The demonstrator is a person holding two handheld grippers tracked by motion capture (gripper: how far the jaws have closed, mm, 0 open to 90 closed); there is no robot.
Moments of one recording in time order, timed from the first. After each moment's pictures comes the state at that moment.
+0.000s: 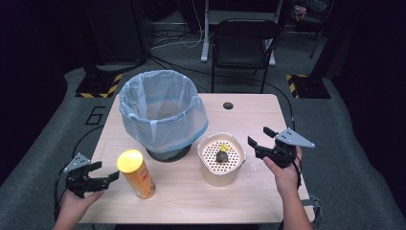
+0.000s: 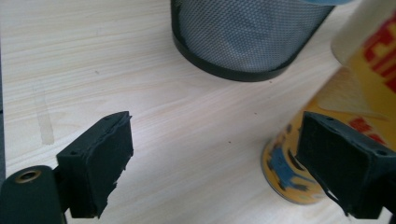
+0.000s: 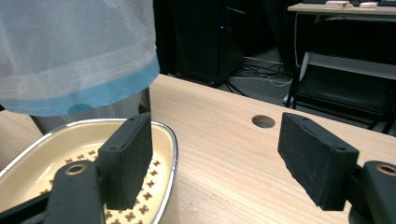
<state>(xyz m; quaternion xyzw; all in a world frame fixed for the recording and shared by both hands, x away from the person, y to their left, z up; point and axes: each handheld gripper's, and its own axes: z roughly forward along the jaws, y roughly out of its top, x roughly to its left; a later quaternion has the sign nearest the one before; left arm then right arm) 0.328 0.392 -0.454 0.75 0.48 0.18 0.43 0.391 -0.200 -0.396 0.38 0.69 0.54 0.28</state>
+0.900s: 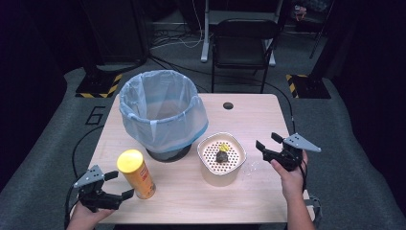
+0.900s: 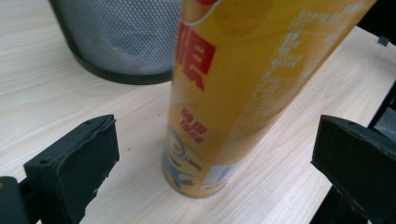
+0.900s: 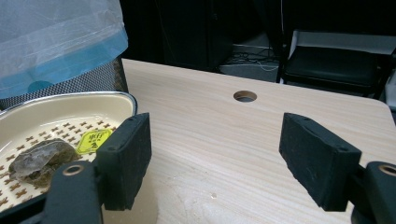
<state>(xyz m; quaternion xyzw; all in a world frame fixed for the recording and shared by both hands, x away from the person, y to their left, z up) 0.300 0.344 -0.451 0.78 0.39 0.12 0.47 0.396 -0.230 -0.426 0.42 0.68 0.54 0.27</state>
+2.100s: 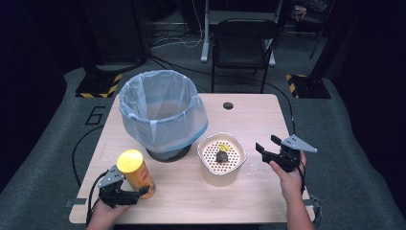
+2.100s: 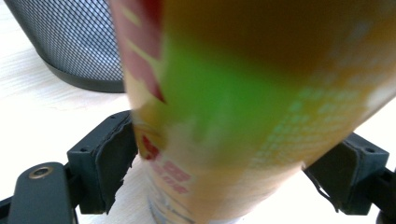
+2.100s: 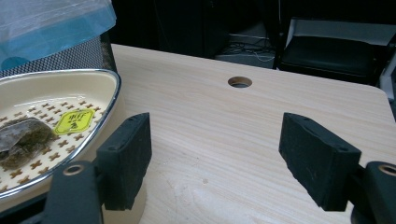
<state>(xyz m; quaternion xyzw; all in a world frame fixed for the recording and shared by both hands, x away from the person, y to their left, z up) 0.318 0.311 -0.487 0.79 0.36 0.16 0.47 0.401 -0.232 -0.441 0.43 0.69 0.52 0.27</state>
